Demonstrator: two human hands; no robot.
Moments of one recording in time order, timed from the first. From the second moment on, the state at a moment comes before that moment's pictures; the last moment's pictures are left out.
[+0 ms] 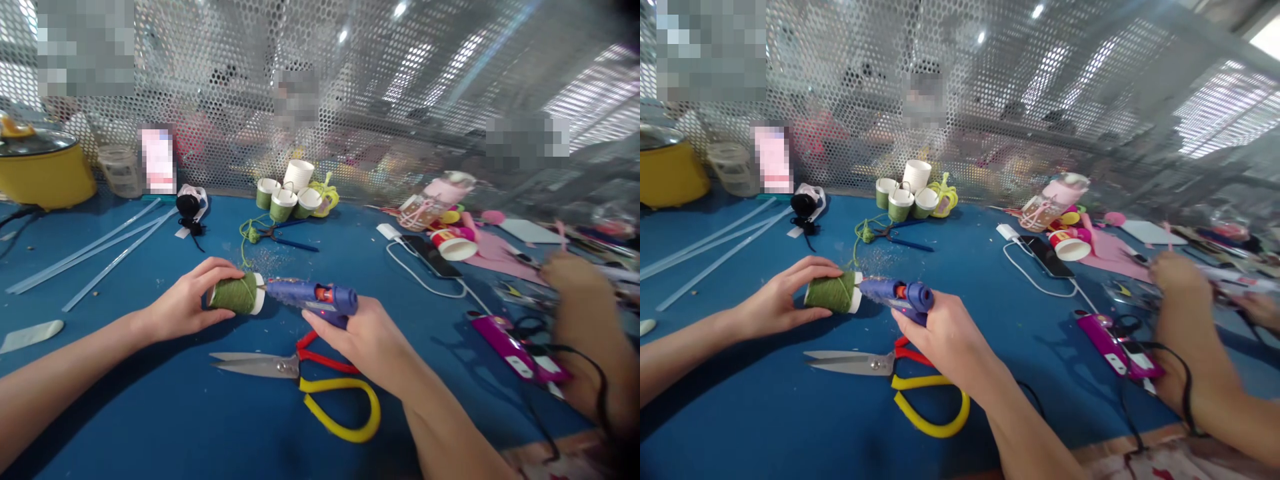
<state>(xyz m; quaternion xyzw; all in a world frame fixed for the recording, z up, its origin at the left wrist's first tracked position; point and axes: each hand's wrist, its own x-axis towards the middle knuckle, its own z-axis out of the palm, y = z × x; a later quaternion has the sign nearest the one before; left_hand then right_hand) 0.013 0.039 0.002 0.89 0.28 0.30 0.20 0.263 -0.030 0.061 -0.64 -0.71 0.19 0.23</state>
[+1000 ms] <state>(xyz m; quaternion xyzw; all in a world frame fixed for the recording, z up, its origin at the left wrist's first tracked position) 0.015 0.036 -0.002 0.92 0.20 0.30 0.13 0.264 -0.031 0.065 -0.64 -0.71 0.18 0.23</state>
